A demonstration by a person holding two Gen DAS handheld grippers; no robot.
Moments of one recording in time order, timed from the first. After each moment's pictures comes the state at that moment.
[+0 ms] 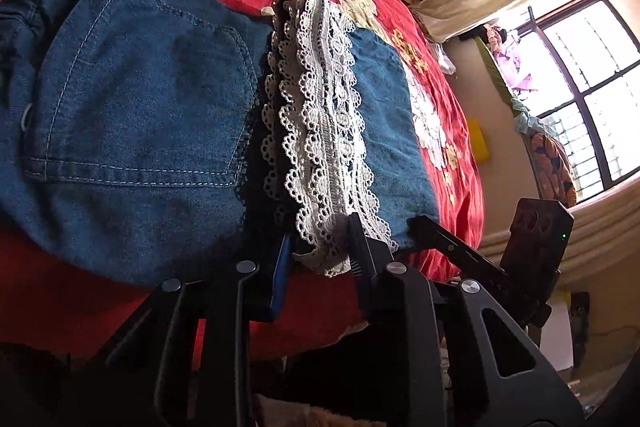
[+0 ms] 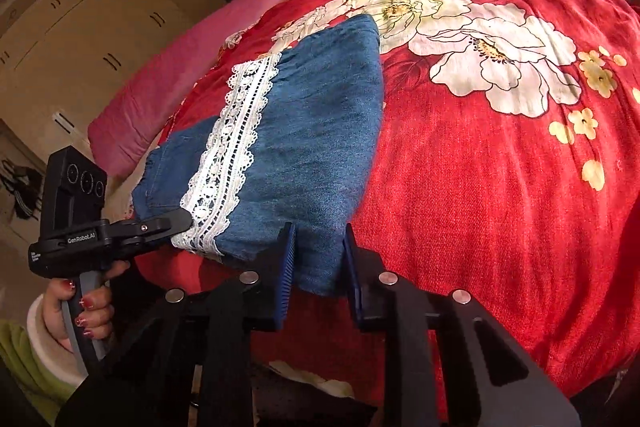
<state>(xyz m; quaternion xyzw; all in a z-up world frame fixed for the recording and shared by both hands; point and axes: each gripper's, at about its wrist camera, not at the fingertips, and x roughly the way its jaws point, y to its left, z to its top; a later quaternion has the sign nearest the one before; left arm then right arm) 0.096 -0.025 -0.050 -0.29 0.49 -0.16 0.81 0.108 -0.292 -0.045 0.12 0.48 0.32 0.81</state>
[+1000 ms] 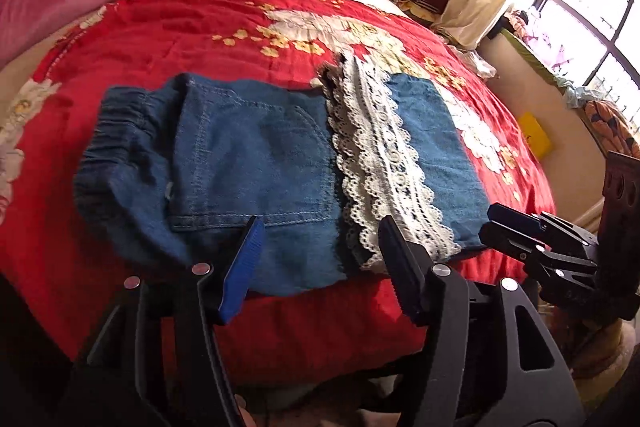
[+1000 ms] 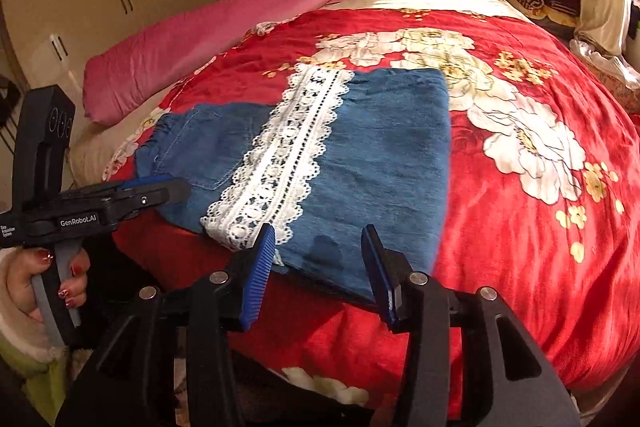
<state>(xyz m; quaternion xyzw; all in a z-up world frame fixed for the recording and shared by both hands) 0.061 0.002 -0.016 -0.12 0.42 -0.06 0.90 0.077 -0.216 -0.004 -0.02 0.42 0.34 0.84</state>
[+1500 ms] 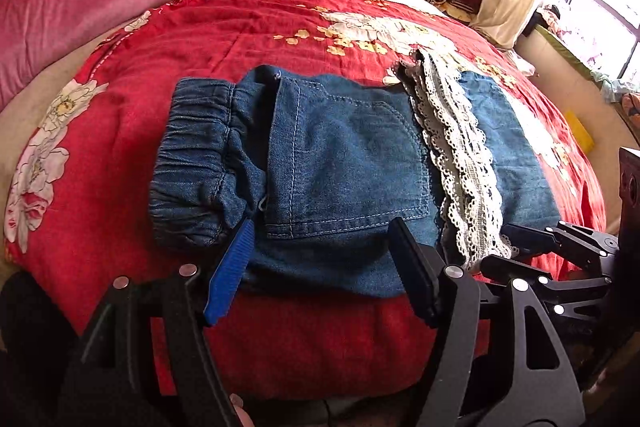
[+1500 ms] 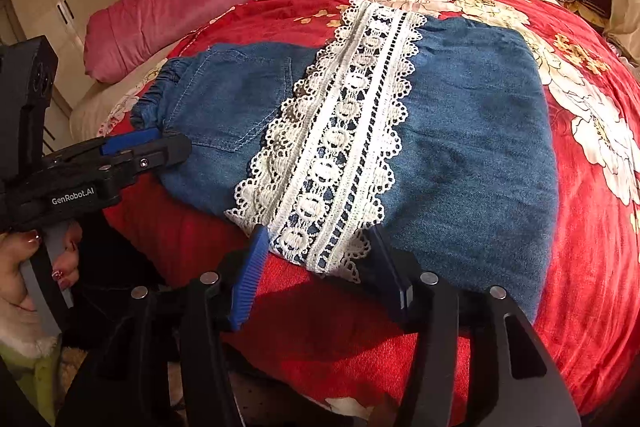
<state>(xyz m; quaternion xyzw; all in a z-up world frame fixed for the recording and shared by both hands) 0.060 0.035 -0.035 -0.10 0.42 0.00 0.90 0.079 -0.168 -0.038 -0.05 0.46 0.35 0.82</state>
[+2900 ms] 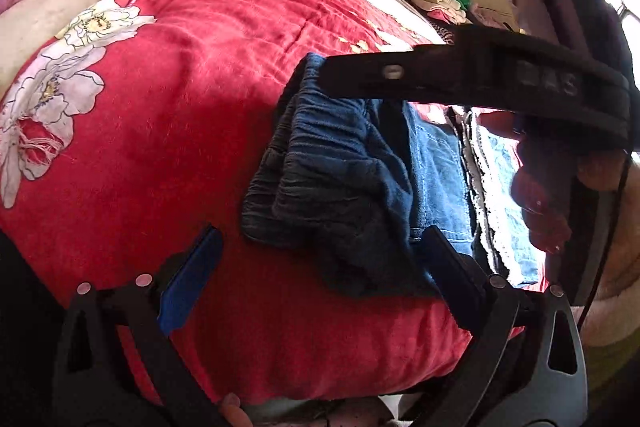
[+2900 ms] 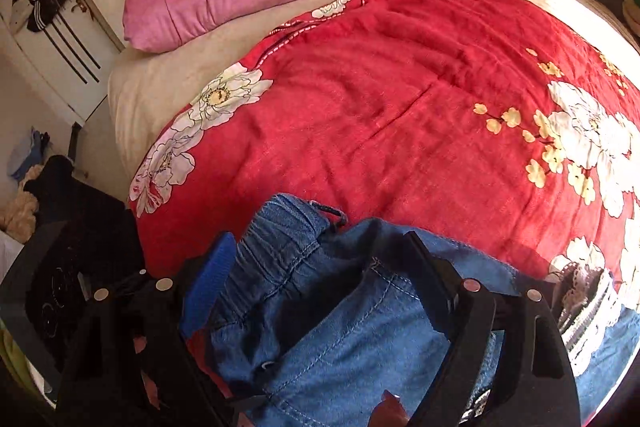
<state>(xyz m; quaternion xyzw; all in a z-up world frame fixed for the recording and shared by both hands) 0.048 0.117 -0.056 -0.24 0.41 -0.02 0.88 0.166 0.066 -0.004 -0.15 0.50 0.46 0.72</state>
